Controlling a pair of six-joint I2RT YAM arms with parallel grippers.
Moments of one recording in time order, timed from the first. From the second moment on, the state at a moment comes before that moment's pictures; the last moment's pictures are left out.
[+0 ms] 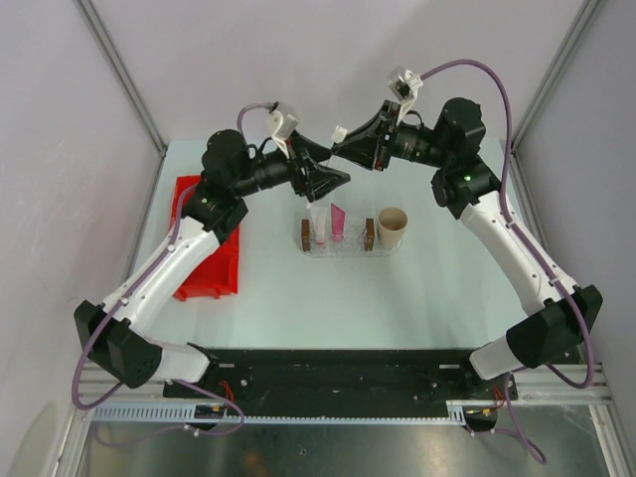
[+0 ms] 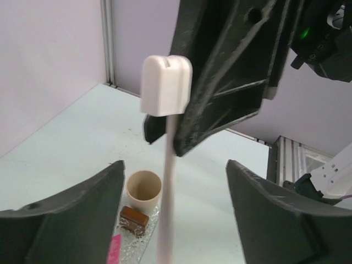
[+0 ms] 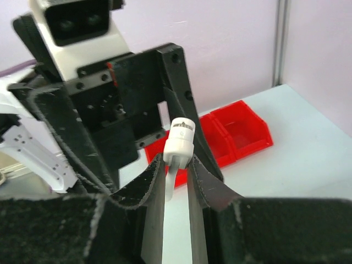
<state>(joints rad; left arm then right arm) -0.52 1.36 1.37 0.08 0.69 -0.22 0.44 1.48 1.59 0.10 -0.88 0.36</state>
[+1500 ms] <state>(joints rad) -0.13 1.12 1.11 -0.07 0.74 -0.12 0.32 1.45 1.41 -0.34 -0.58 -0.17</state>
